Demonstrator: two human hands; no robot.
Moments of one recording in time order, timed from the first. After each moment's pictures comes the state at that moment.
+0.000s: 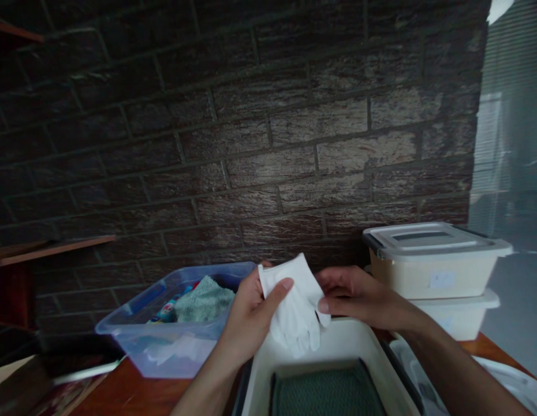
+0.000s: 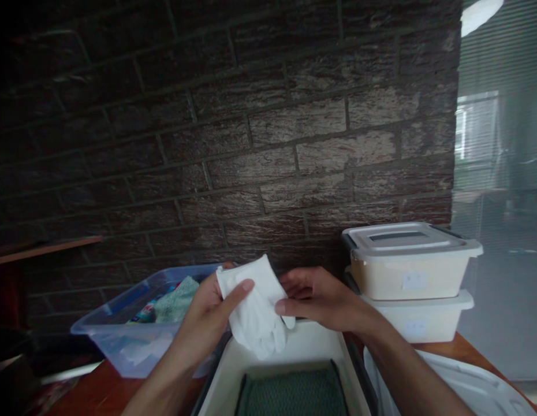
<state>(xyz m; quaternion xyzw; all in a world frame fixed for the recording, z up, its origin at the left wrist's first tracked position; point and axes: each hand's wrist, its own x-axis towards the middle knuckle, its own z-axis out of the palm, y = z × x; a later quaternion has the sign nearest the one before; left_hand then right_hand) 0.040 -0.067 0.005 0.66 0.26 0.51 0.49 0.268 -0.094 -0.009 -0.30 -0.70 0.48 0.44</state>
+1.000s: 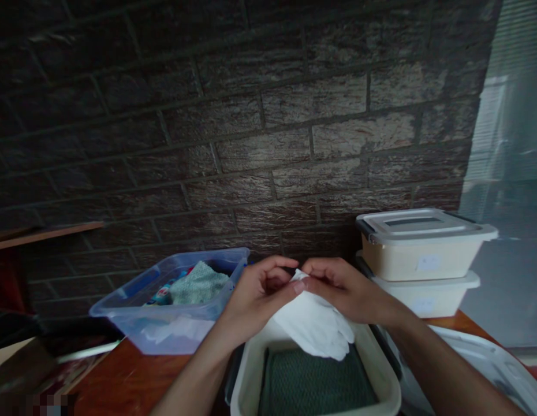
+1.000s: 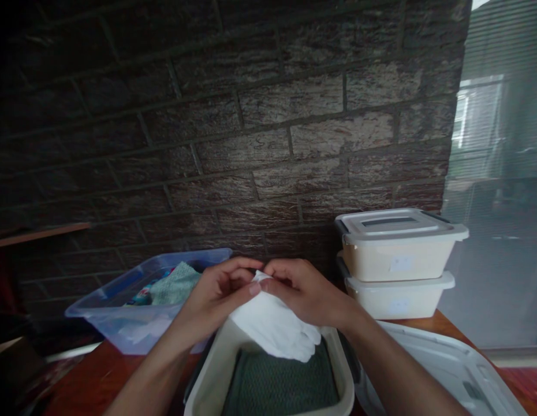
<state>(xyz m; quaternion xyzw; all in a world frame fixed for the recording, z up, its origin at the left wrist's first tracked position) 0.042 -0.072 0.008 0.75 0.25 0.38 0.47 0.252 -0.103 -0.005 -0.32 -0.76 0.35 0.45</state>
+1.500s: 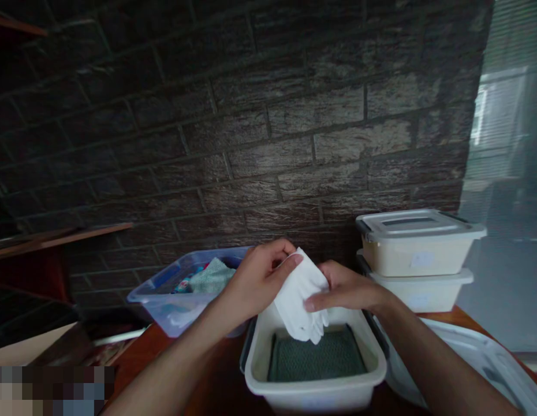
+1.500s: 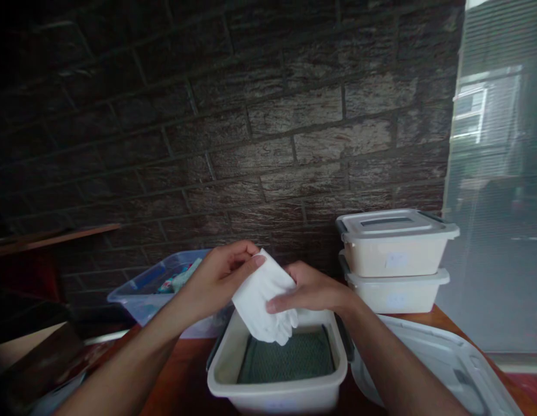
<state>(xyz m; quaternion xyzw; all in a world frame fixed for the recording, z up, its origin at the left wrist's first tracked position) 0.044 -0.093 0.056 0.85 0.30 0.33 0.29 0.263 -0.097 -0.023 -0.28 -0.71 0.54 0.35</state>
